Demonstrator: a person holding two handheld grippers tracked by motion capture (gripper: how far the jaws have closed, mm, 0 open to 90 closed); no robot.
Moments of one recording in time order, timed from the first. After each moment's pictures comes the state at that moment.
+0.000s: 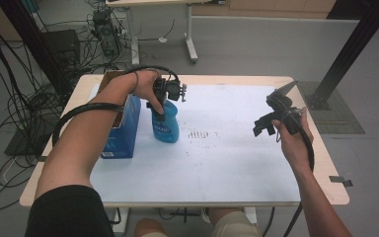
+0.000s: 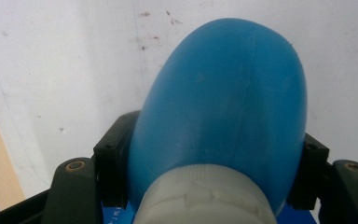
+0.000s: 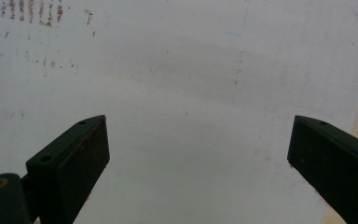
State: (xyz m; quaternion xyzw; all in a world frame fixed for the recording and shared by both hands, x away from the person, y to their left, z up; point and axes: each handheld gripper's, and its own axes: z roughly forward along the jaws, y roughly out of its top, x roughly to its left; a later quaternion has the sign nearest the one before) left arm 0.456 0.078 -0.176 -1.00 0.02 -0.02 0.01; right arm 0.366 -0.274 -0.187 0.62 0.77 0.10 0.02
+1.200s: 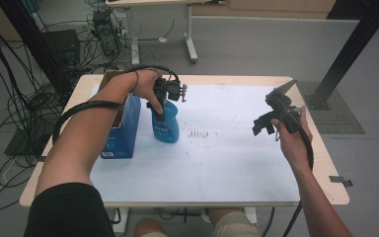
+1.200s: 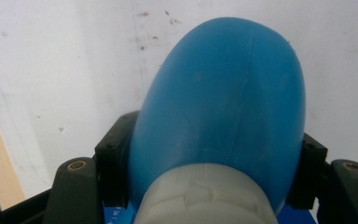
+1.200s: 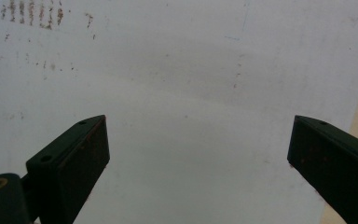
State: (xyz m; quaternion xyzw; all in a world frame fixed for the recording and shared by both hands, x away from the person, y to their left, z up) left arm 0.456 0.077 -0.176 -1.00 0.02 -0.02 0.02; right arm 0.367 -0.272 -0.186 0.62 0.78 0.10 0.02
